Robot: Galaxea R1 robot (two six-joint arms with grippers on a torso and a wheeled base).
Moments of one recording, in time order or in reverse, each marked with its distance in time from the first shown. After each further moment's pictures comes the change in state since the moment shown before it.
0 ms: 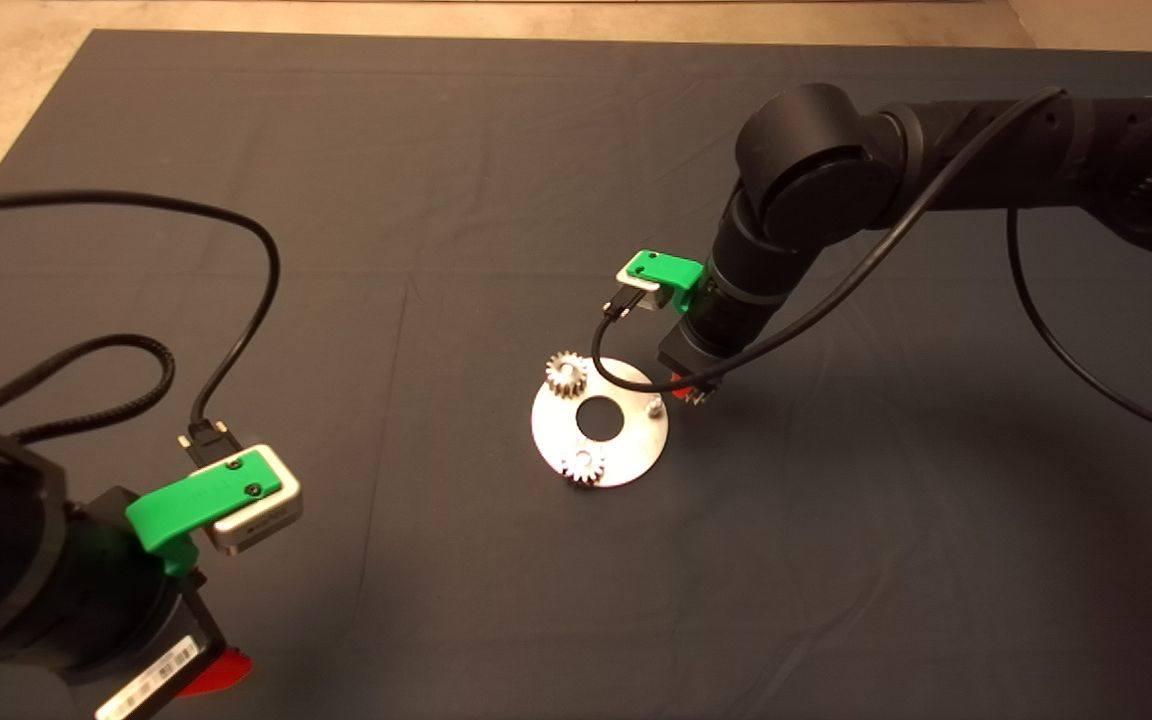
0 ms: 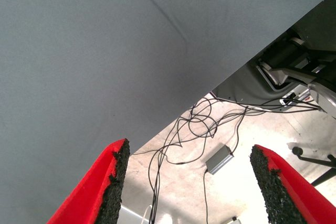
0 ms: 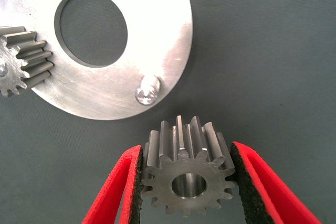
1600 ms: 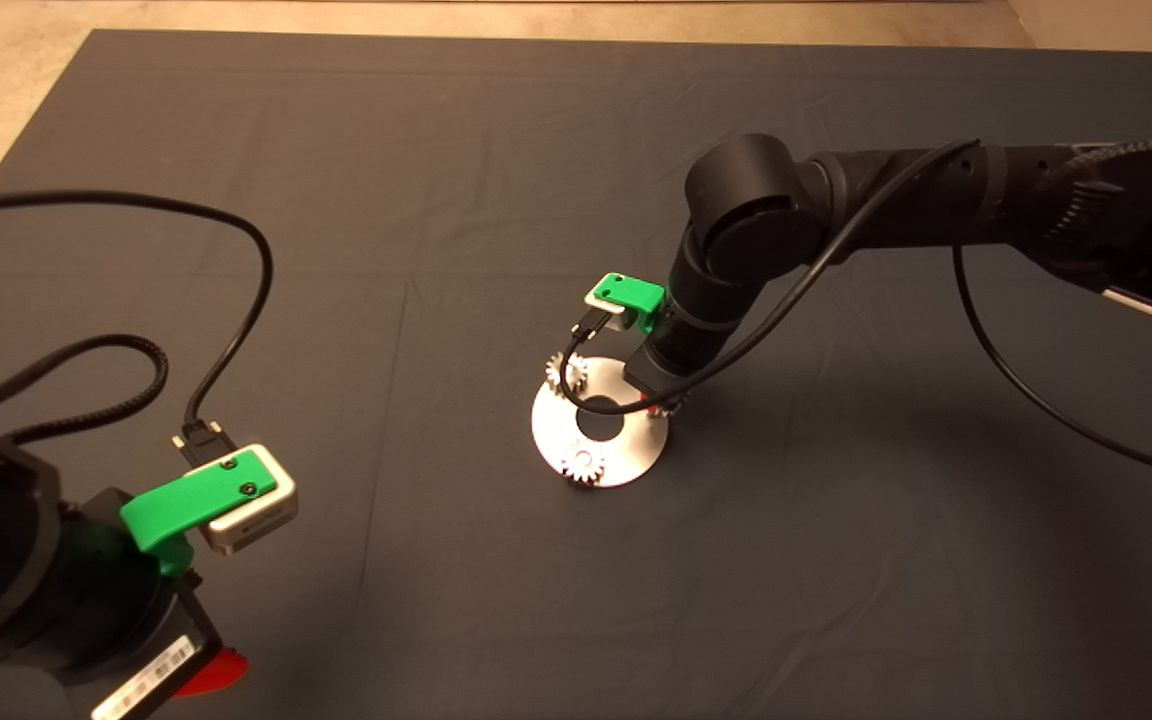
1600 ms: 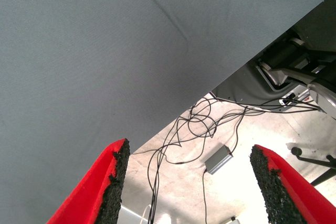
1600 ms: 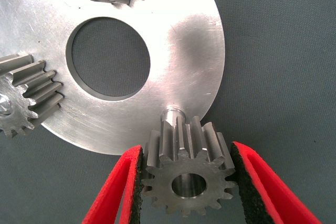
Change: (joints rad) left arm 0.000 -0.006 -0.001 -0.002 0.000 0.000; right arm -0.061 0.064 -0.058 -0.066 0.000 -0.011
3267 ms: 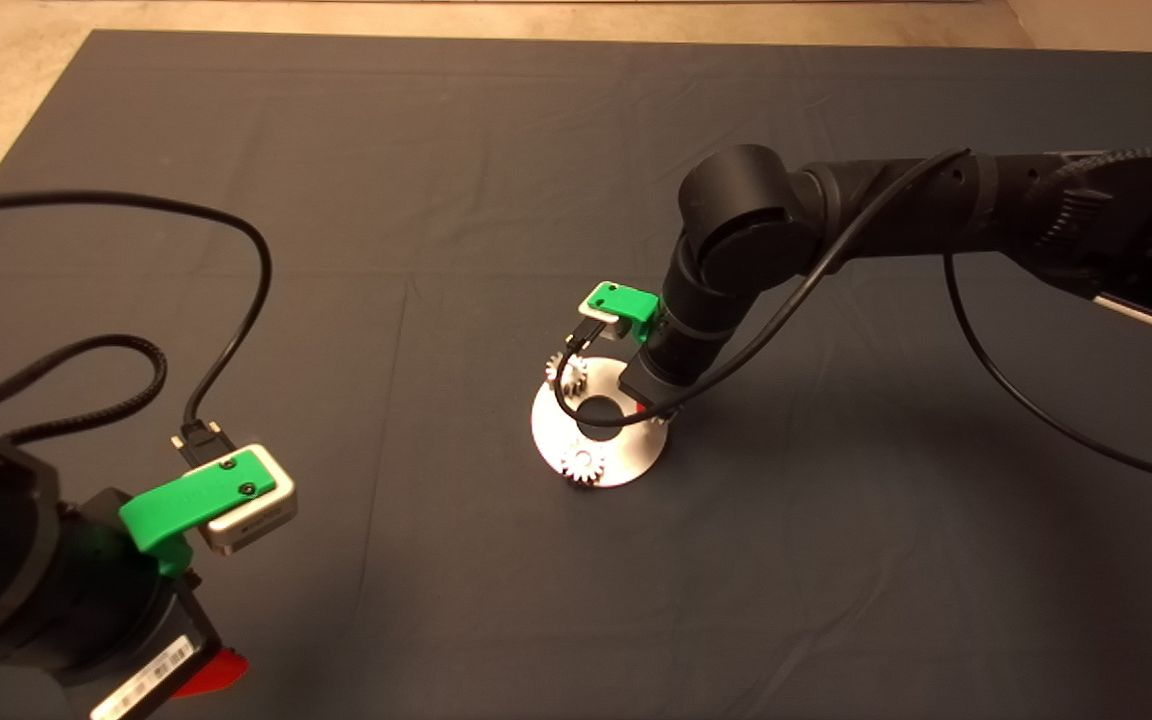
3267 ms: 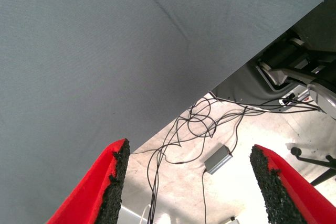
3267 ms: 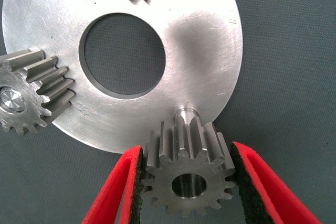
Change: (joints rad) left arm 0.000 -0.003 0.000 -0.001 0.000 0.000; right arm -0.011 0.012 0.009 -0.014 -0.005 0.000
